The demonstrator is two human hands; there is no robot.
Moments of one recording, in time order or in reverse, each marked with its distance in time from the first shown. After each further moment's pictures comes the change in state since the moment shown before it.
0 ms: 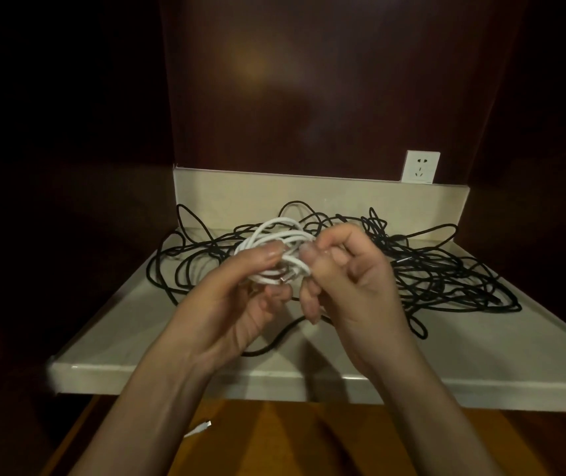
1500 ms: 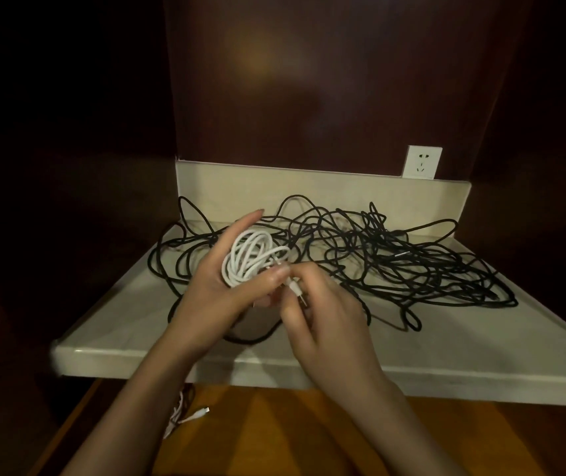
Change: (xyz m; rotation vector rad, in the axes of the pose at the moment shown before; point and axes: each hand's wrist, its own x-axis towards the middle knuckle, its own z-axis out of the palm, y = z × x) left_hand -0.004 -0.018 -0.024 0.787 0.267 0.313; right_hand -0.029 0.030 0.002 -1.042 -0.014 -0.160
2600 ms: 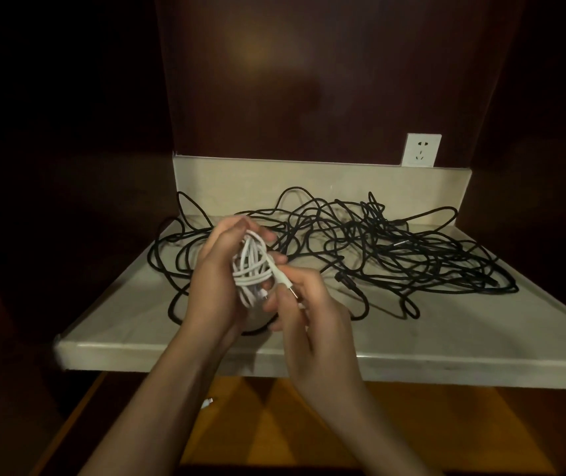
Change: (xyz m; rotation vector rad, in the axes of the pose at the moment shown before) left_hand 0.010 0.006 0.025 -0.467 0.169 -0.130; right_hand -0.021 -0.008 0.015 0.408 0.086 0.138
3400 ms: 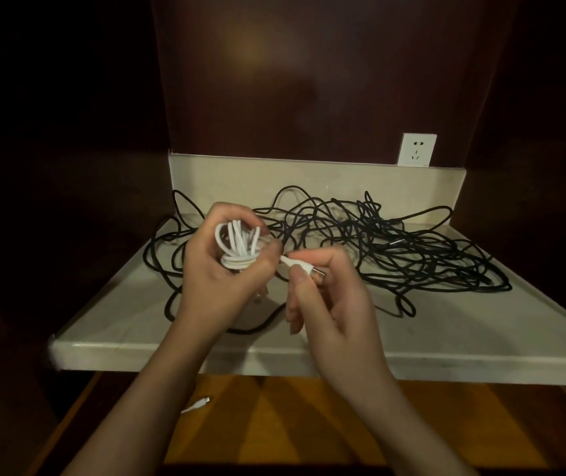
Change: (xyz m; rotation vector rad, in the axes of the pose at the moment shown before) left_hand -0.002 0.004 -0.008 0.603 -0.100 0.615; right_hand 0.013 -0.011 -0.020 0.239 0.030 -0.056
